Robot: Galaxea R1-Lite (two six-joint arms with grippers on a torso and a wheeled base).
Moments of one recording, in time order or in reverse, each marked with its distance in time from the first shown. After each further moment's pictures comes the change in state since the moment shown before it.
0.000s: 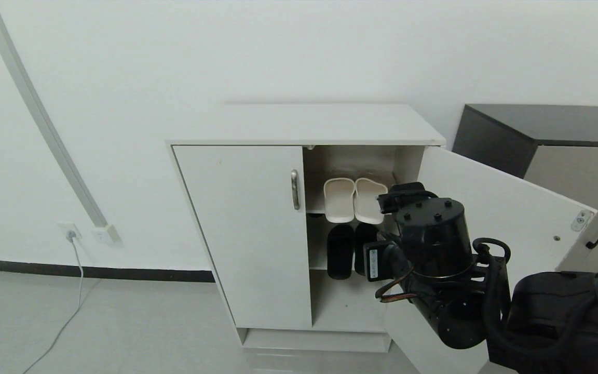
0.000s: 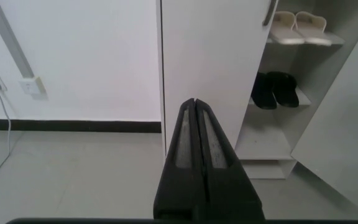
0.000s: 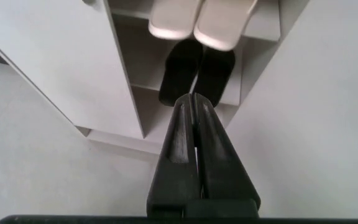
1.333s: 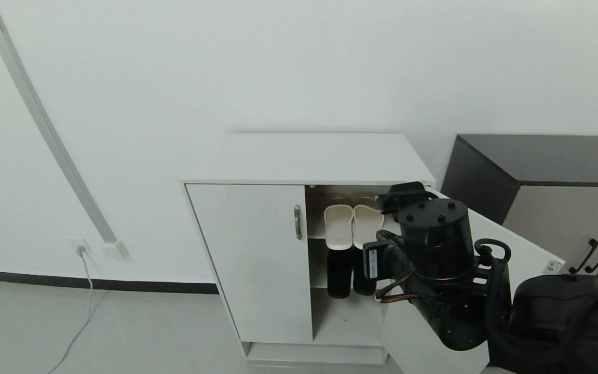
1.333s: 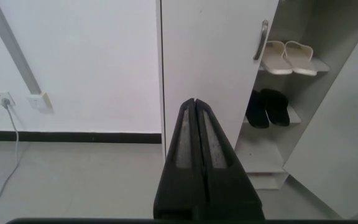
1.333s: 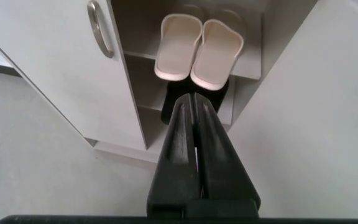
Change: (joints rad) left arm 0.000 0.000 0.000 0.000 0.000 0.000; right arm -0.001 -0.001 0.012 -0.036 0.001 -0.020
